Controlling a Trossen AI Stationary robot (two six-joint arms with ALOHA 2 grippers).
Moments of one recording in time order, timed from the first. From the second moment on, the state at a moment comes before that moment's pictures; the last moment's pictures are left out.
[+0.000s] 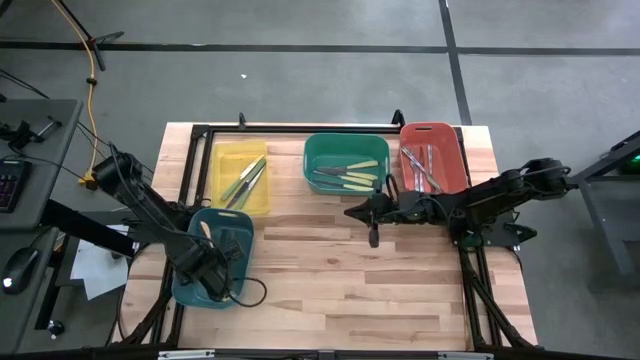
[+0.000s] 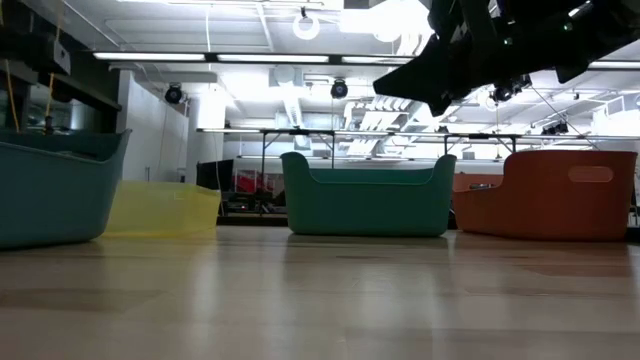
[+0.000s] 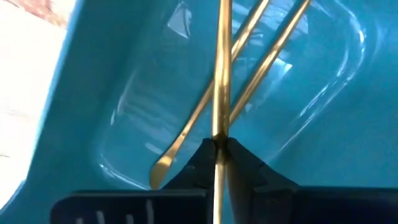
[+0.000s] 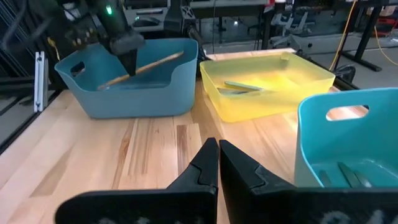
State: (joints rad) left arm -0.80 1.38 0.91 -1.16 -0.08 0.32; right arm 0.11 1.34 0.50 0.63 0.19 0.09
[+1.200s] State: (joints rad) left arm -0.79 1.42 0.91 -1.16 -0.08 0.21; right arm 0.11 1.33 0.50 0.67 0.19 0.07
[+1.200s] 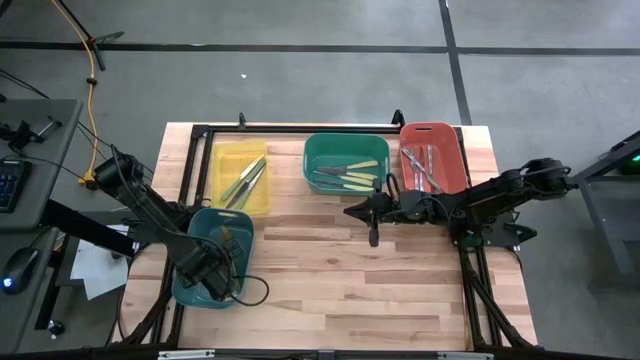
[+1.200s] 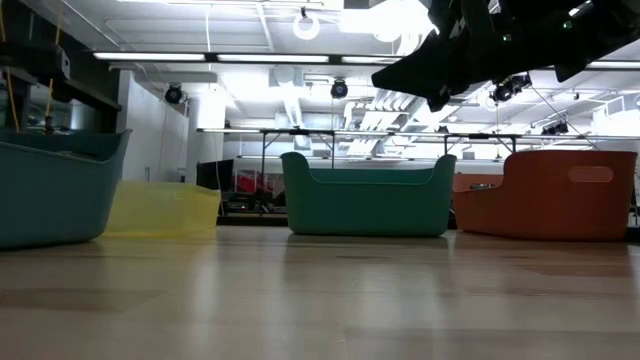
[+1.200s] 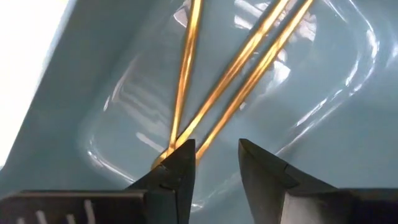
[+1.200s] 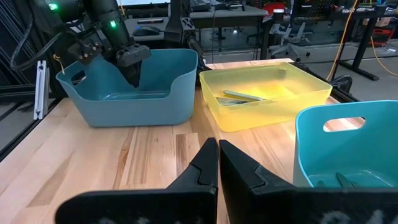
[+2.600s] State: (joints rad) left arm -0.07 0.52 0.40 0.06 -0.10 0.16; right arm 0.10 1.33 0.50 0.74 0.21 0.05
